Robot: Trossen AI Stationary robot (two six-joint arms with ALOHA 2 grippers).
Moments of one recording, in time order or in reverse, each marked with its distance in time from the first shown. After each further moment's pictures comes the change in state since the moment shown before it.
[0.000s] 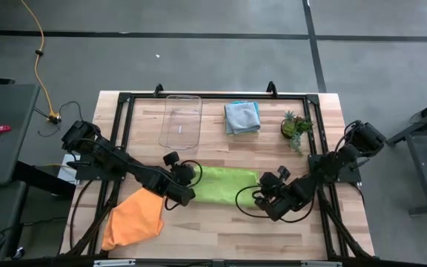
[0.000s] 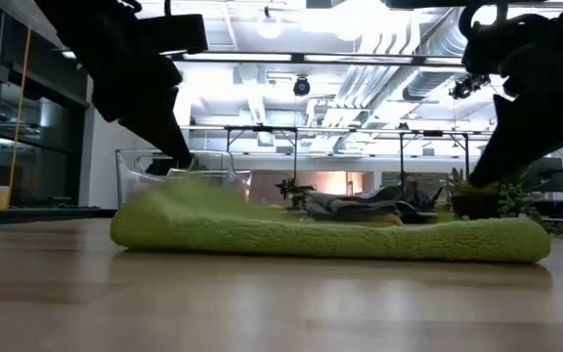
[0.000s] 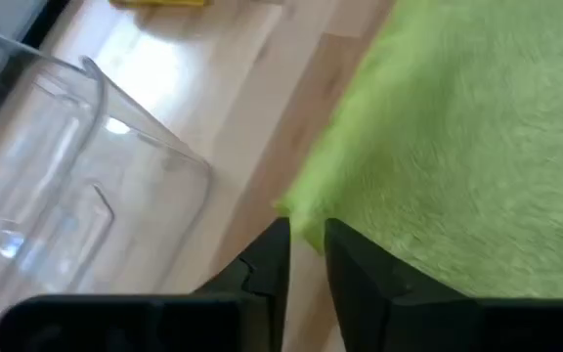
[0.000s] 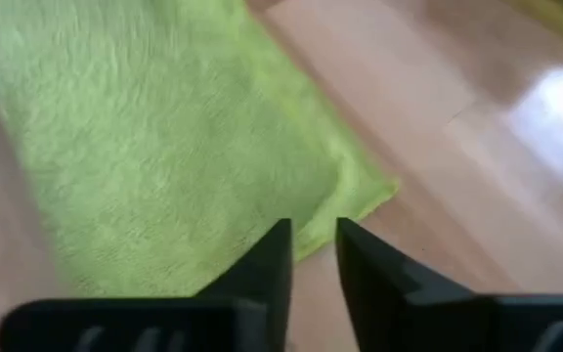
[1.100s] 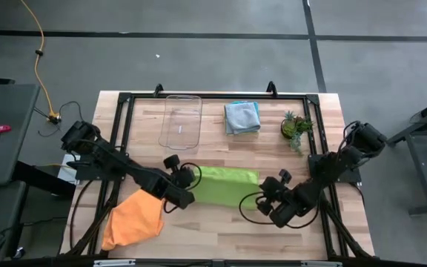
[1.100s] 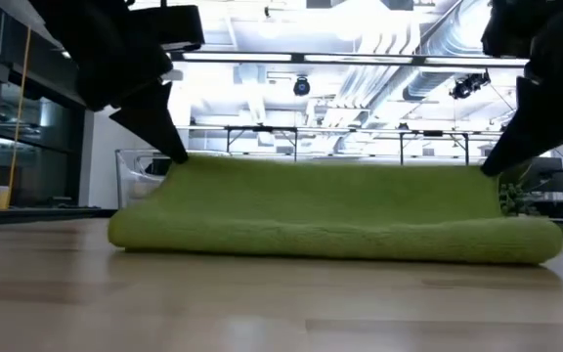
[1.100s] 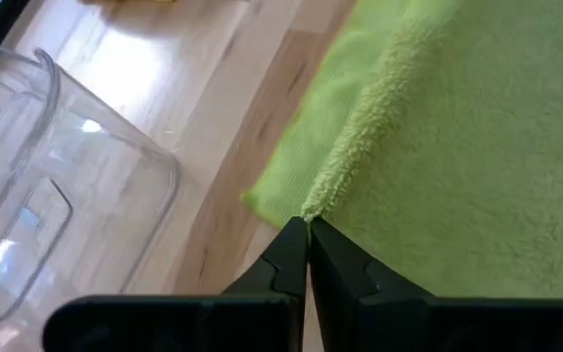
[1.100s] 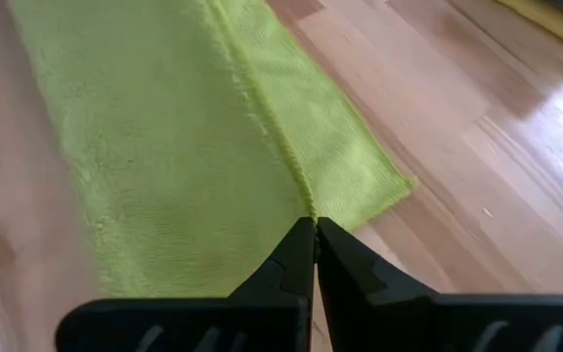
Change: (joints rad) left arm -0.033 0.000 0.000 0.024 0.040 -0.009; right arm 0.075 0.000 0.019 -0.018 0.047 0.027
